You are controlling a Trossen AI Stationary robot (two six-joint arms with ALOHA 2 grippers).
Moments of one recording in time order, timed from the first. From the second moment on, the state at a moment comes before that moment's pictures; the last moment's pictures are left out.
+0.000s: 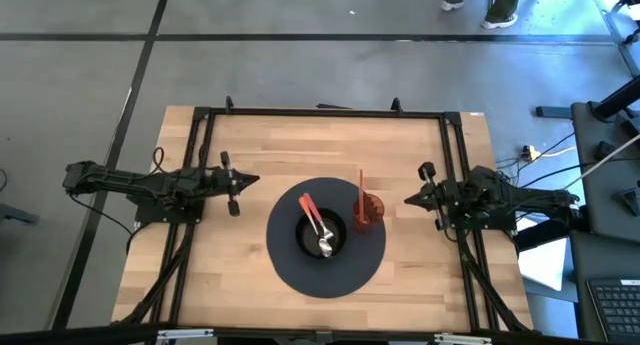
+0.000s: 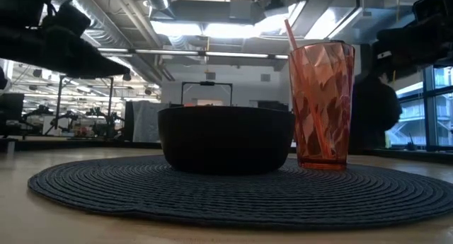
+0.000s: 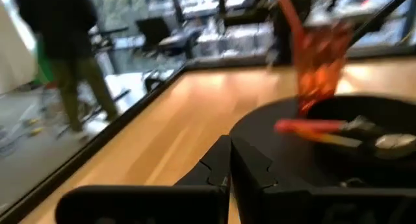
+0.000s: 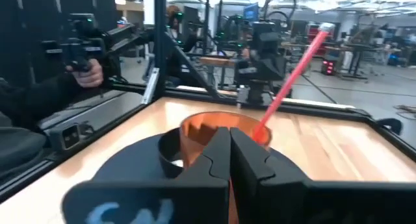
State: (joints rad) left arm -0.05 0.29 0.01 0.18 -0.36 0.10; right arm -0.07 0.02 0.01 0.06 -0.27 -0.06
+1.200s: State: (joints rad) left arm -0.16 0.22 0.01 0.22 -0.30 0.21; right arm -0.01 0.00 0.01 0.05 -0.22 -0.07
